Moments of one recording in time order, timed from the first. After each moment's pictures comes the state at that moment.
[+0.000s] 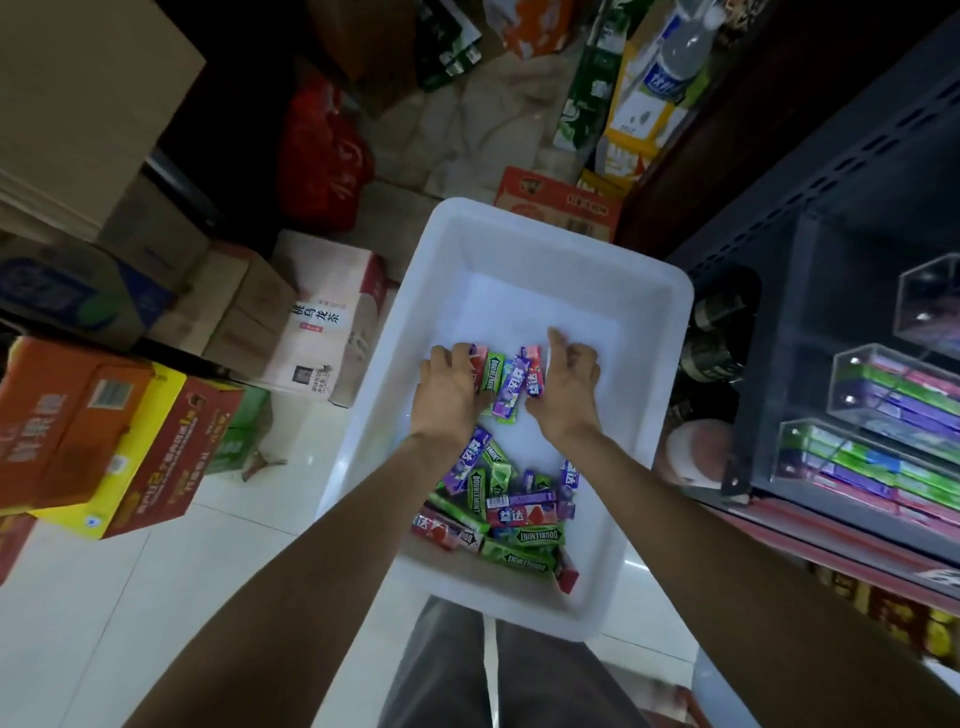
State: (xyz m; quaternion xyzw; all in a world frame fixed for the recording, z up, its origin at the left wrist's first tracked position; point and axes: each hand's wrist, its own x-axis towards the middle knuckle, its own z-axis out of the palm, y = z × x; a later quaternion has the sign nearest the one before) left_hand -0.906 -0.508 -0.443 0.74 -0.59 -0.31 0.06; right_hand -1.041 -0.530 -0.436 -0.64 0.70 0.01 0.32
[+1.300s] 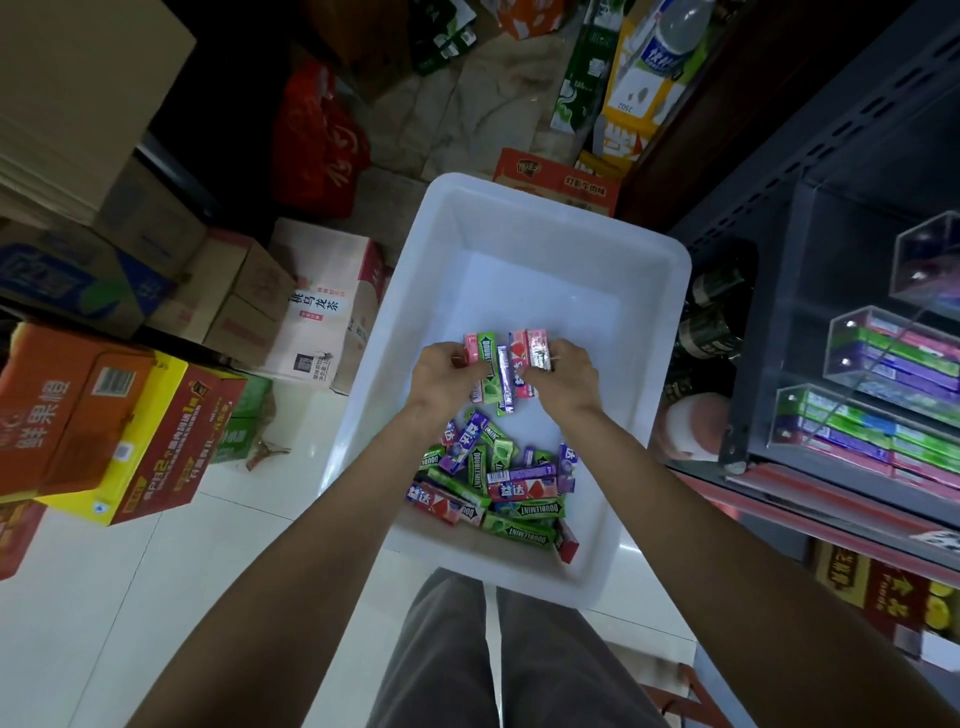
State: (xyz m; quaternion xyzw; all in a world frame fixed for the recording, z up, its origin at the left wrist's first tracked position) left_hand -0.904 -0.503 -0.407 0.74 -0.31 -0.55 0.23; right_hand -1.040 -0.522 -0.419 -0.47 0.74 -0.12 0.46
